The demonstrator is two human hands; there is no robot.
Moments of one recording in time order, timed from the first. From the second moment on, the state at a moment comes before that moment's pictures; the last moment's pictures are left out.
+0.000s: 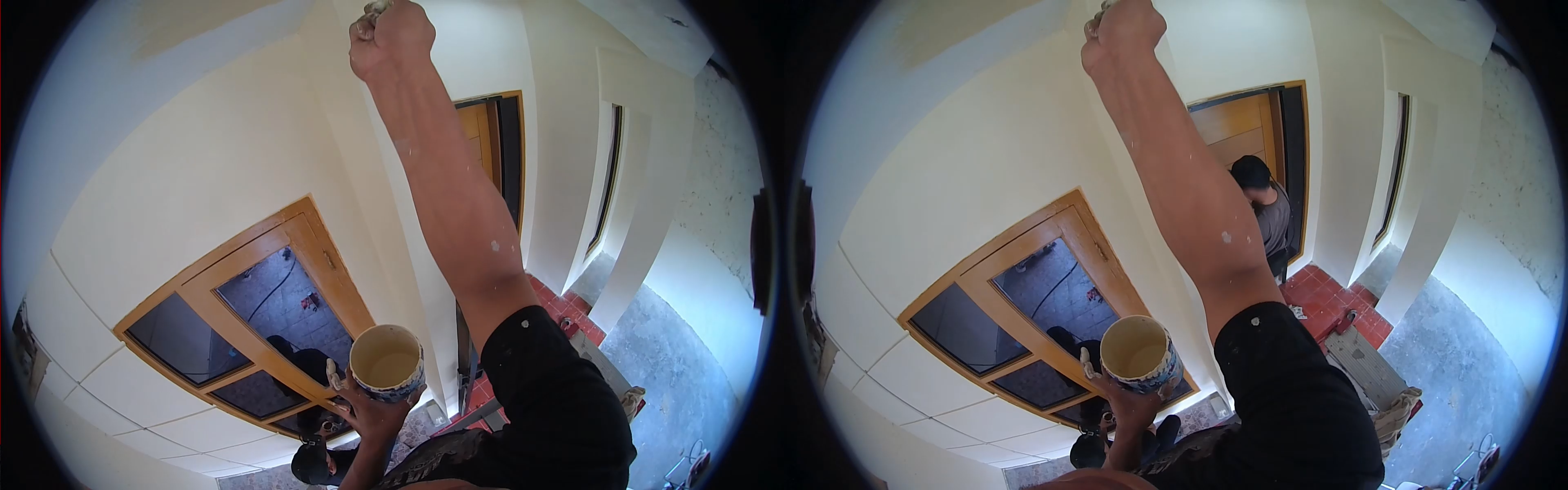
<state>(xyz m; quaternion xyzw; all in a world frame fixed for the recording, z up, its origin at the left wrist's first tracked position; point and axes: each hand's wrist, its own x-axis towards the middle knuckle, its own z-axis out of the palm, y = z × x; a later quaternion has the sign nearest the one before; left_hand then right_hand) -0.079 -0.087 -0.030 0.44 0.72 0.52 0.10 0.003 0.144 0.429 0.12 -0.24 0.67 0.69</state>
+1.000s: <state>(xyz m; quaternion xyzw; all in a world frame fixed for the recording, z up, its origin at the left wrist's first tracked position) -0.081 -0.093 -0.037 0.44 0.71 0.55 0.09 0.009 0.157 0.432 0.14 -0.23 0.69 0.68</state>
